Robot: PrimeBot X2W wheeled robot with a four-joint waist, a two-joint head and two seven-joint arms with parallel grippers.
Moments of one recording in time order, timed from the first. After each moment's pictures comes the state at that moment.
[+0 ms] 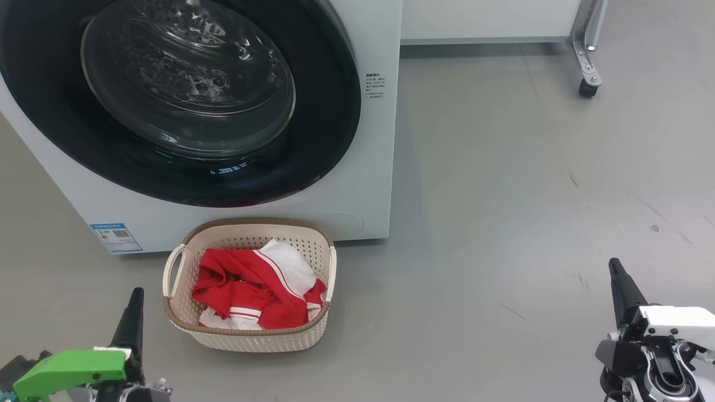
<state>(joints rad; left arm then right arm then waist) -0.05 0.09 -0.01 0.27 -1.67 -0.12 0.04 -0.05 -0.07 -0.09 0.28 1.64 0.12 0.08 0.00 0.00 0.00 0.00</state>
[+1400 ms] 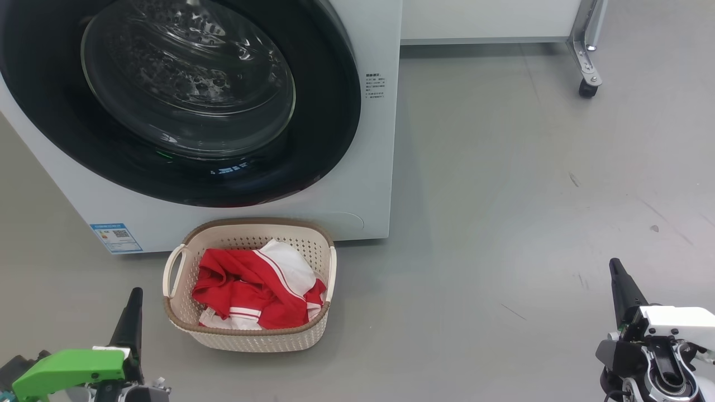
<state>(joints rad) -0.05 0.09 -0.01 0.28 -1.67 -0.12 0.04 -0.05 -0.06 -0.10 0.28 1.64 0.12 0.08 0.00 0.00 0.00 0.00</state>
